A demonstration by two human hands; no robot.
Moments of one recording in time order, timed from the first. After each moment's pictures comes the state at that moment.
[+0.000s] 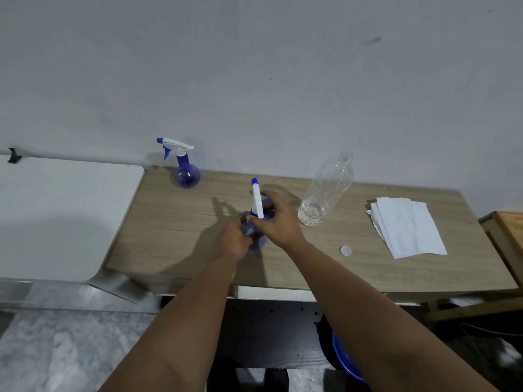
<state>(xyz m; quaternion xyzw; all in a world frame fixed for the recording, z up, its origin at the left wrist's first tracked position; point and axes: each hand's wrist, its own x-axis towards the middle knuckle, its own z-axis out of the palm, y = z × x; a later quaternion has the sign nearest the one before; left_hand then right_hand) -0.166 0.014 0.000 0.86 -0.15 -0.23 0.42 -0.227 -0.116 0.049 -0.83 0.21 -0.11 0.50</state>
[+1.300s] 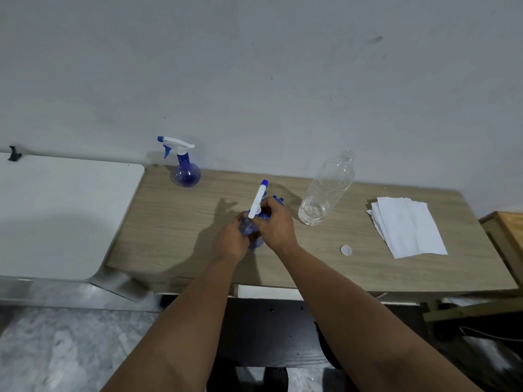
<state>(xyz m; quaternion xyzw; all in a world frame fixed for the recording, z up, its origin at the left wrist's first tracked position) -0.174 0.019 0.012 0.86 -0.14 -0.21 0.44 -0.220 -0.100 0.037 -0.81 0.26 -0.14 0.50</state>
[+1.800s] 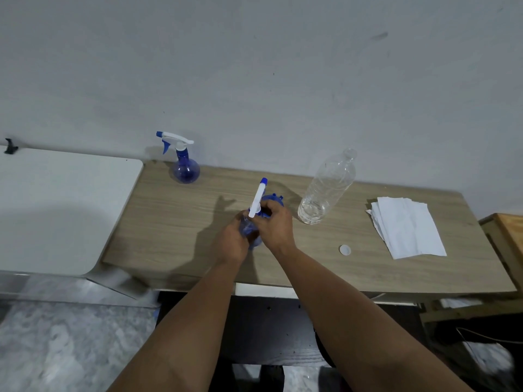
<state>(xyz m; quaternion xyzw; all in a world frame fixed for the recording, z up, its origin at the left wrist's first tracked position) -0.188 0.018 0.014 0.89 -0.13 -0.16 0.40 -0.221 -0.098 0.029 -0.80 0.28 -0.15 0.51</state>
